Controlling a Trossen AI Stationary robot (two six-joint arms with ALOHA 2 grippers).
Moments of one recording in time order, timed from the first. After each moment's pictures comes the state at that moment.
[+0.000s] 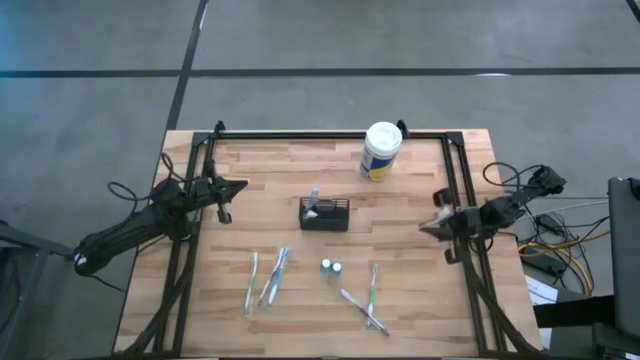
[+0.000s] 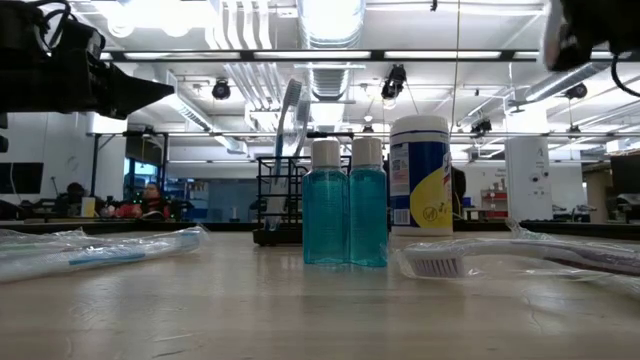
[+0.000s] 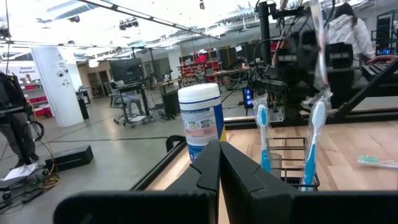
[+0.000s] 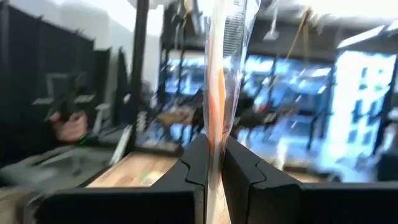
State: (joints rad) left arm 0.47 0.04 0.01 0.12 0.15 0.15; right arm 0.53 0.08 0.05 0.33 0.39 -0.21
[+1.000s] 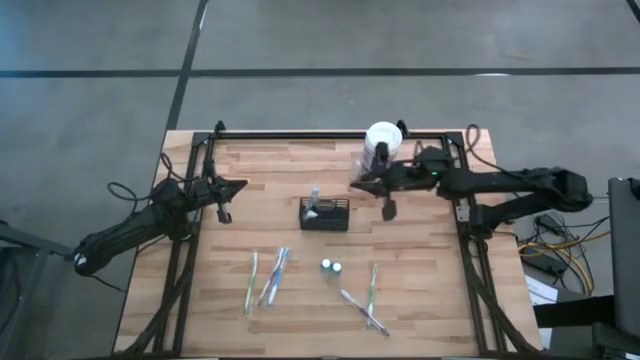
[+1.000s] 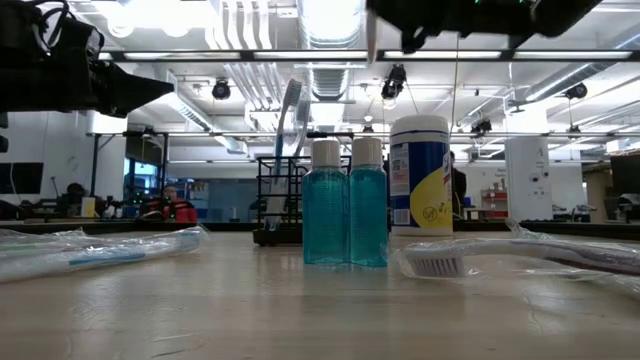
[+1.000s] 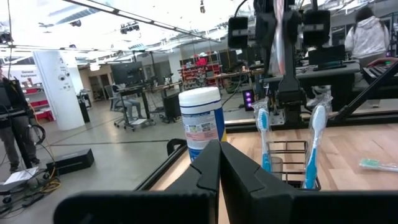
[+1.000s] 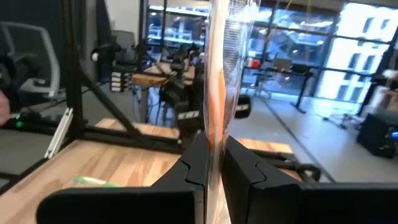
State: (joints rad) left arm 0.47 0.04 0.01 0.14 0.15 0.16; right arm -0.21 1.20 0.70 0.54 -0.30 -0.10
